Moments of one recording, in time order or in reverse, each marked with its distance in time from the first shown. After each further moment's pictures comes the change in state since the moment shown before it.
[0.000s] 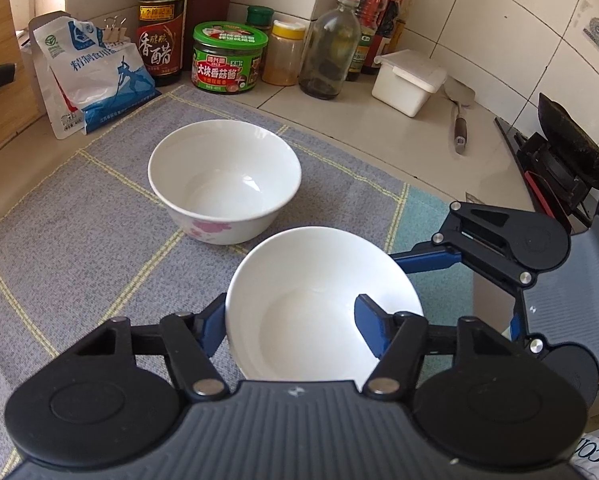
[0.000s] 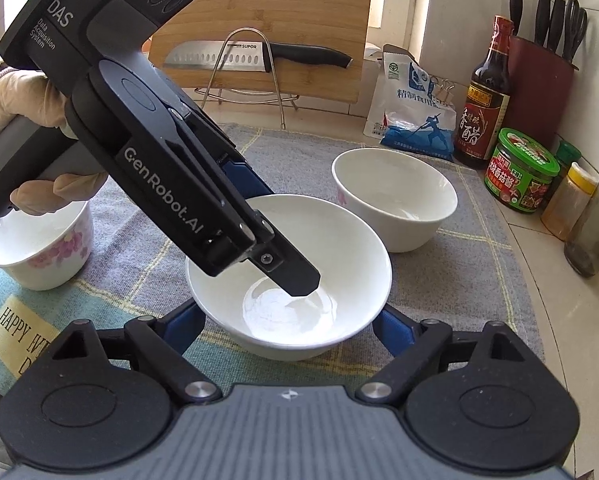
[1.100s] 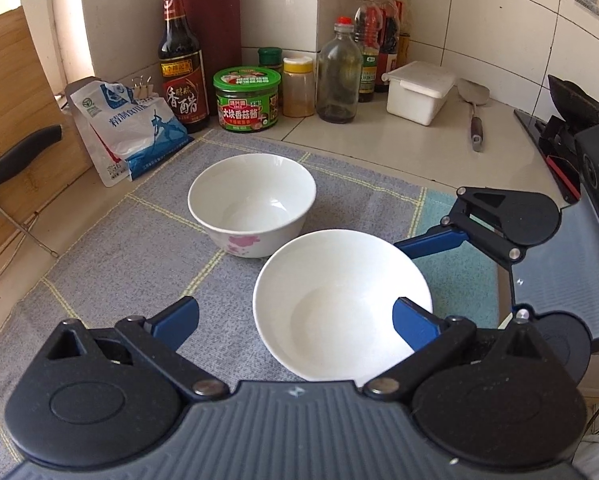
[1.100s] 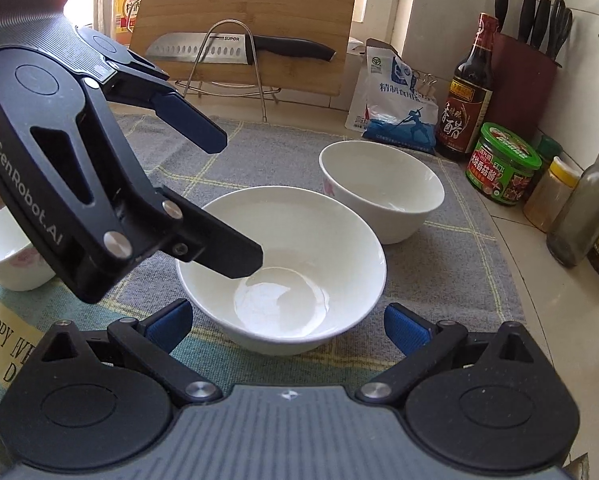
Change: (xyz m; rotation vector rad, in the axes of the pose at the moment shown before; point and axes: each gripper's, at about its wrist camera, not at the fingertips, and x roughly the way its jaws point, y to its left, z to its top) left arm -0.031 -0.023 -0.017 0.115 -0.097 0.173; right arm 0.007 0.004 -0.007 0.005 0.006 -0.080
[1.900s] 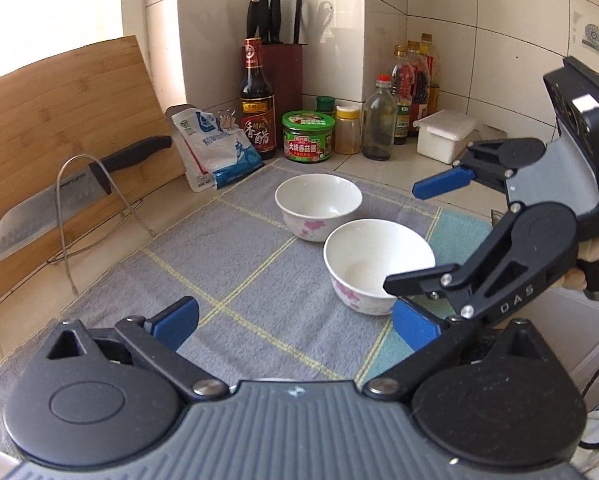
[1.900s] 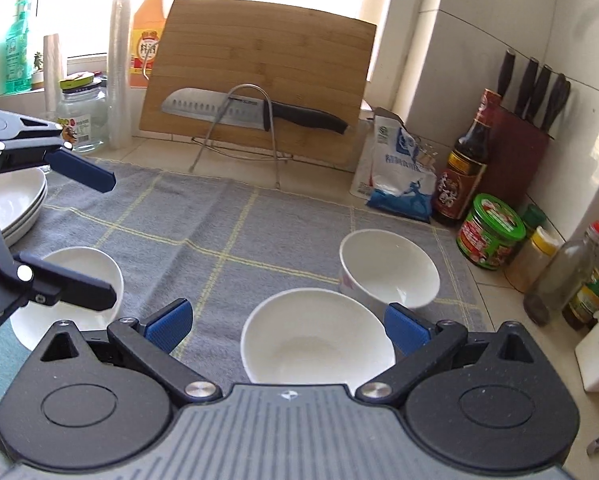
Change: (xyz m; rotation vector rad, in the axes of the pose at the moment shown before) left arm -0.108 0.020 -0.059 -0.058 -0.154 0.112; right arm -0.040 0.031 0.041 -0.018 -0.053 -0.078
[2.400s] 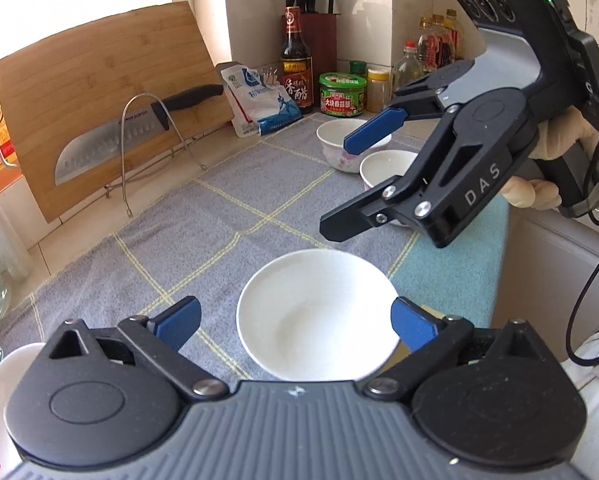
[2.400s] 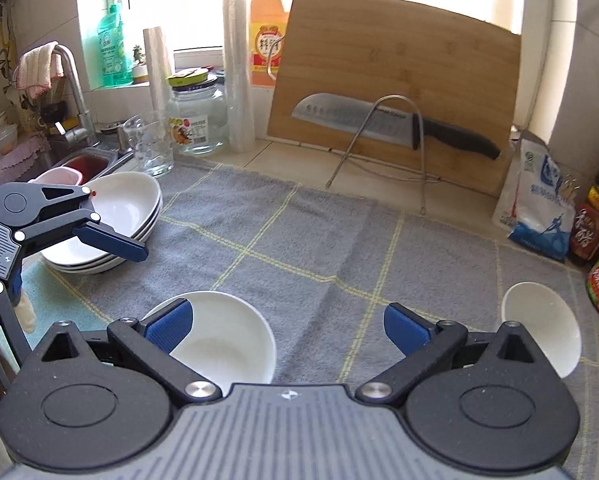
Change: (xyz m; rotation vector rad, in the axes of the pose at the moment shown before) left arm -0.057 0.015 -0.065 -0.034 0.065 0.097; right arm 0.019 0.065 0.055 -0.082 -0.005 0.306
